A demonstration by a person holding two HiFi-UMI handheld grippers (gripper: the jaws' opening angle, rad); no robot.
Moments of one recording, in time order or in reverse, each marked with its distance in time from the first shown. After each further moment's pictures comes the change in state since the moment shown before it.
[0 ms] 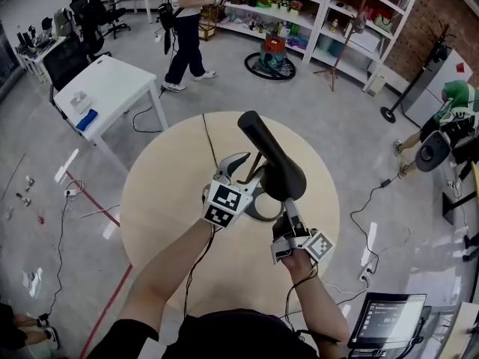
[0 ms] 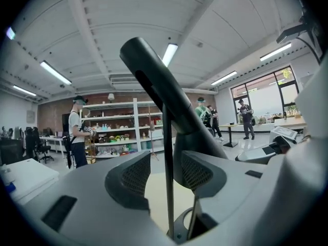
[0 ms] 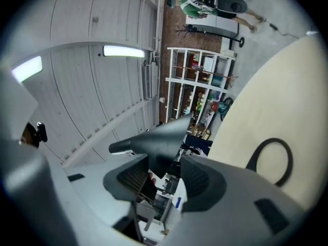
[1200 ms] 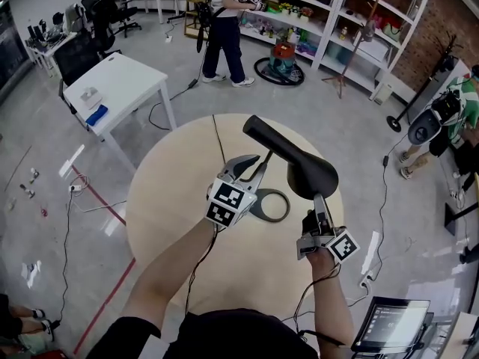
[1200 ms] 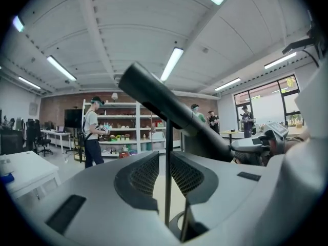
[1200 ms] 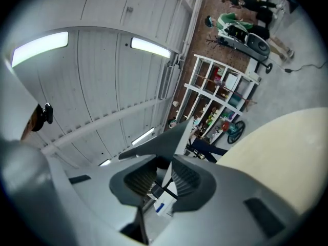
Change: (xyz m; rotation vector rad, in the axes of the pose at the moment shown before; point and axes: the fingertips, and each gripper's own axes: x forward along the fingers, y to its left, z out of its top) left arm -0.019 0.002 0.020 -0.078 -0.027 0.001; right arm -0.012 0.044 0.068 -0.297 -0.024 0.033
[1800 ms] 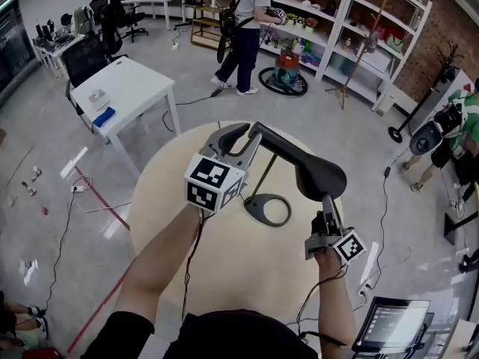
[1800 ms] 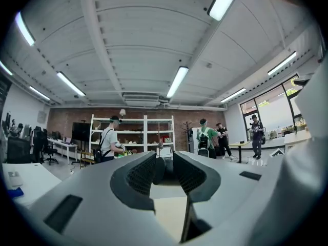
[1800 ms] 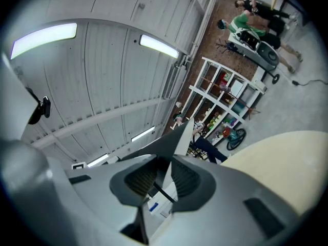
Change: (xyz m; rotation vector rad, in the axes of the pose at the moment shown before) left arm -0.051 0.050 0.121 0.004 -0.167 0.084; right arm 0.006 0.014 0.019 -0.096 0.005 0.013
